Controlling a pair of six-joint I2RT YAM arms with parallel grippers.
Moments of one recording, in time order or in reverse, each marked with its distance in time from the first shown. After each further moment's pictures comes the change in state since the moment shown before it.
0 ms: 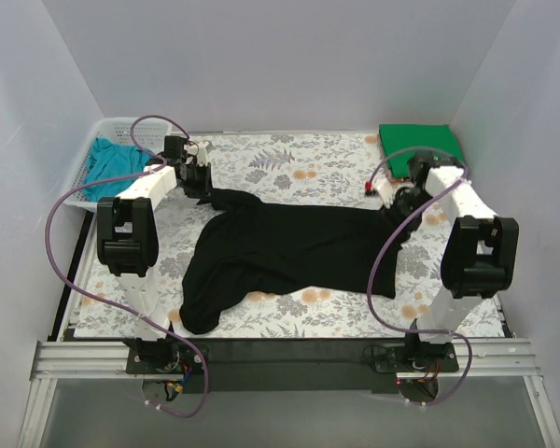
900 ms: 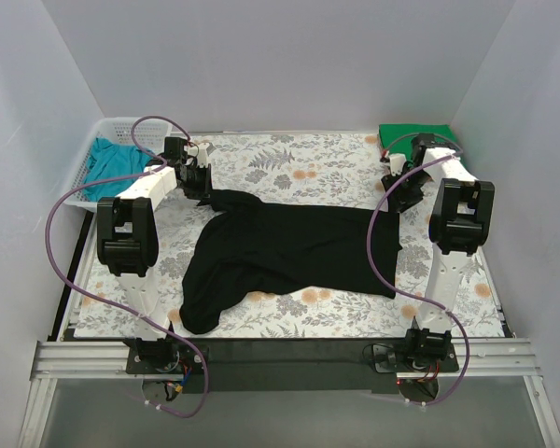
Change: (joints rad) left arm 0.000 -0.002 -0.011 -0.001 -0.001 0.025; right arm -0.092 0.492 0.466 0.225 0.067 0.455
